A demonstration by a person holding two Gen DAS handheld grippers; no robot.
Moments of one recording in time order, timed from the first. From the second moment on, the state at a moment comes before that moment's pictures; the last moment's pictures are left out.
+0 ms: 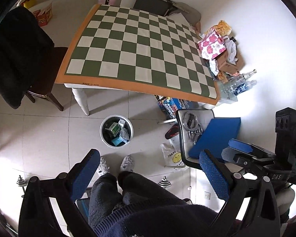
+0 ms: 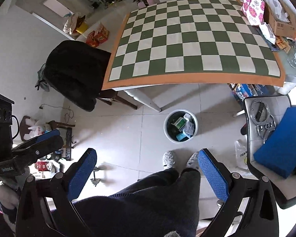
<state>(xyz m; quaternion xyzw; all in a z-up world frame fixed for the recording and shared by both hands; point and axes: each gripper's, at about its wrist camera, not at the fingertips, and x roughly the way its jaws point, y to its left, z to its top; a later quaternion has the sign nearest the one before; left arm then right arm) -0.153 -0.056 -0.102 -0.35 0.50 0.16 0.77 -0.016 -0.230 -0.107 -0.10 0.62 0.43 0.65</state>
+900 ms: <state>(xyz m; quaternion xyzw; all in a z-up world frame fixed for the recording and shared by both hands) -0.156 -0.064 -0.094 -0.37 0.49 0.15 0.78 -0.008 -0.241 -0.091 -0.09 0.63 0.45 0.63</state>
